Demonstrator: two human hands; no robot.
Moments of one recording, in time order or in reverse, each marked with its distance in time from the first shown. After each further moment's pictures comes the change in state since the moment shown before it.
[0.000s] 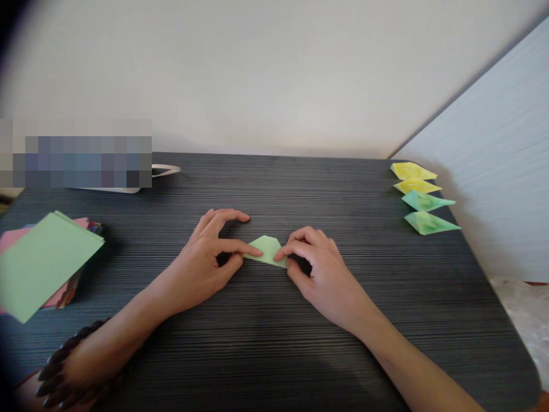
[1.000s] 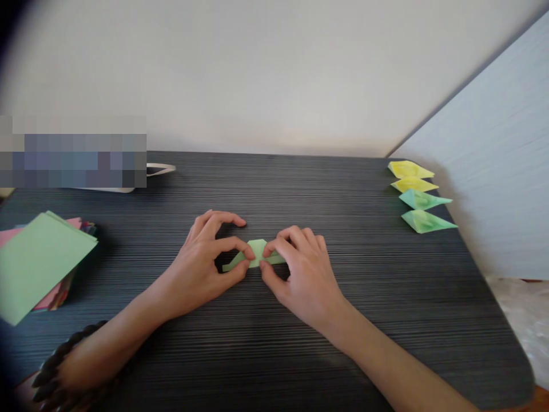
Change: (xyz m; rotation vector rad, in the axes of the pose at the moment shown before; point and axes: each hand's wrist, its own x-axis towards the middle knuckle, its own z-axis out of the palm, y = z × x) left_hand -0.002 0.004 0.003 0.004 0.020 -0.002; right_hand 0.004 -0.014 0.019 -0.140 0.151 -0.012
